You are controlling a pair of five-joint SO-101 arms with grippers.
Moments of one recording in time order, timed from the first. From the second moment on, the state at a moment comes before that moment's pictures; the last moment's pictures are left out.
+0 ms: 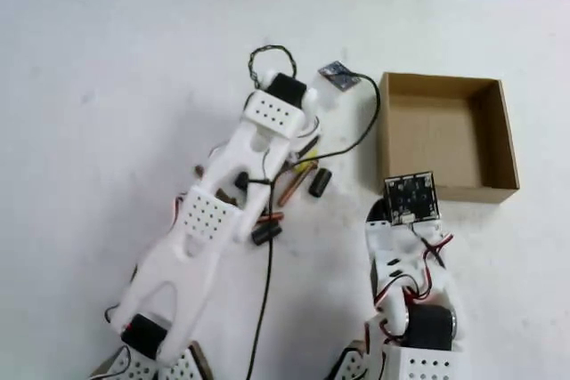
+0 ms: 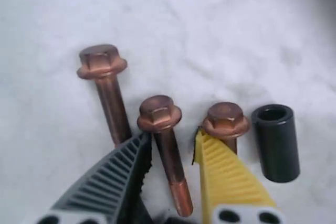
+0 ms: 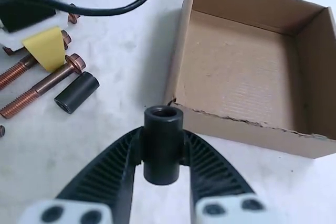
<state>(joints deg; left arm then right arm) 22.5 72.5 -76.3 100.4 -13.0 0.1 -102.7 85.7 61.3 16.5</state>
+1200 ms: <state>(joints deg) 22.3 73.2 -90.6 101.9 -12.8 -0.9 -102.7 87.9 59.8 16.5</state>
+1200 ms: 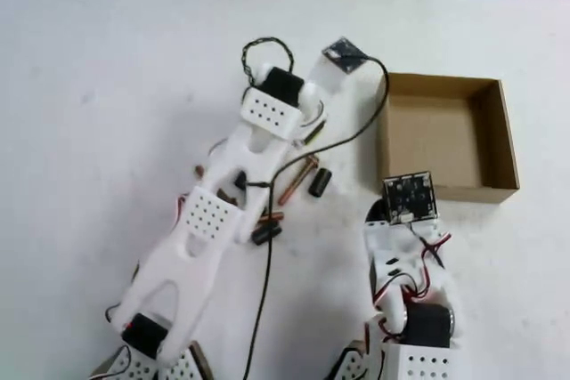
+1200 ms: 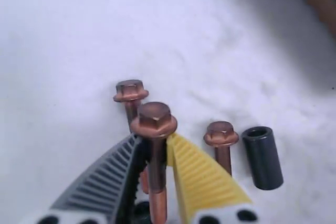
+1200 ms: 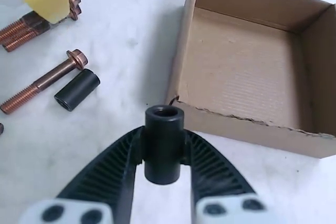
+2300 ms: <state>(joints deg) 11.5 10.0 -28.6 101.9 -12.8 -15.0 -102.7 90.3 53.9 16.4</state>
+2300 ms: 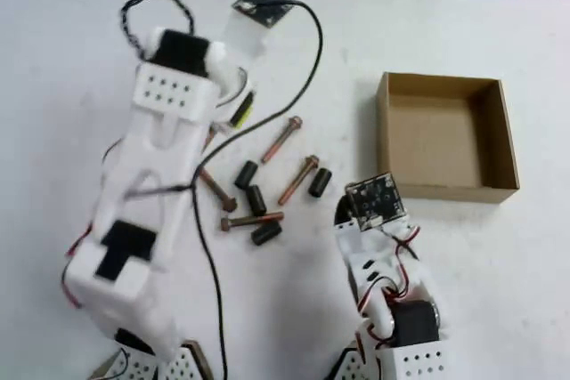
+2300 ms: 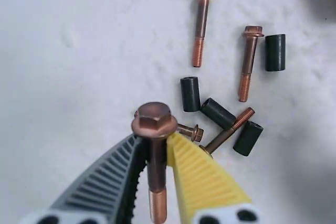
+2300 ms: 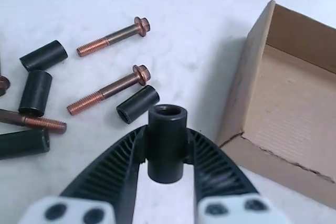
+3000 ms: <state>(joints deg) 11.2 -43.3 19.1 86.8 -13.0 -34.0 -102.7 90.3 41.3 8.4</state>
